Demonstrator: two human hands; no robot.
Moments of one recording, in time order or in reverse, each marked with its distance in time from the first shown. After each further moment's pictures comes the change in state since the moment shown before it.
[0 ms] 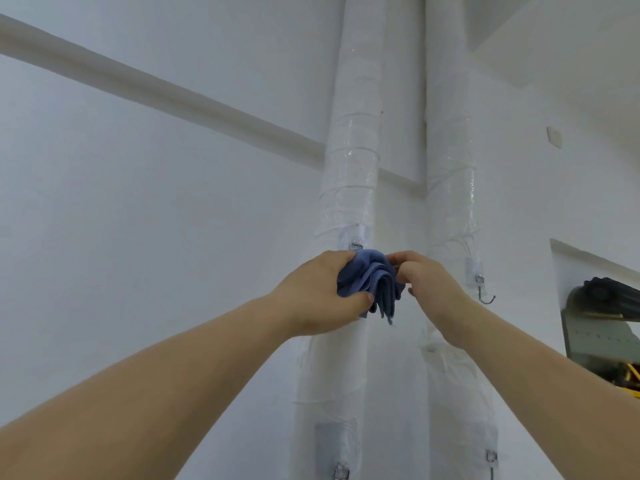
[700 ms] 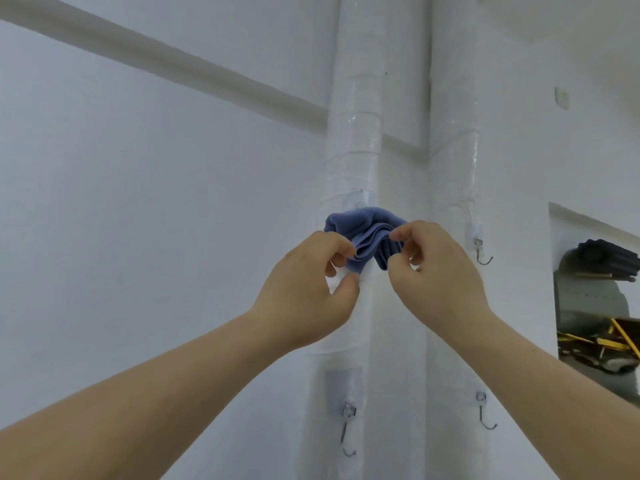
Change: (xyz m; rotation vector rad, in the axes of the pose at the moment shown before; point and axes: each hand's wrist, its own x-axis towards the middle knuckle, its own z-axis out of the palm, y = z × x) left_hand -0.066 0.001 0.002 0.014 0.263 0.063; right_hand -0.067 -0.006 0.020 -0.432 0.332 -0.333
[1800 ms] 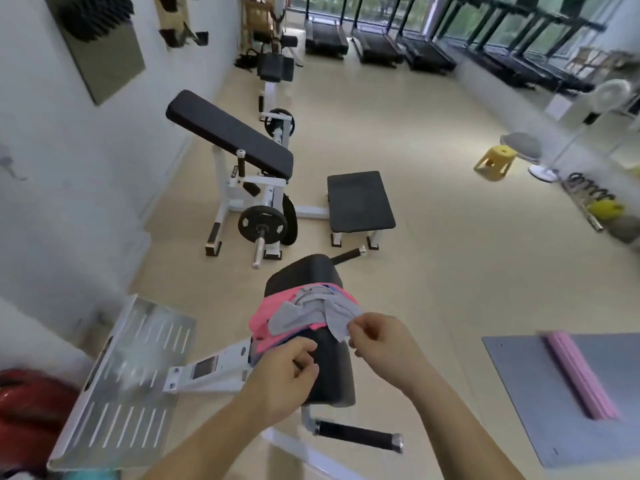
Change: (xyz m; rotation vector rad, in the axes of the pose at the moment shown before) left_hand -0.722 0.453 -0.109 -0.940 -1.689 -0.355; right_hand -0.765 -0.305 -0.493 -0.502 -0.212 1.706
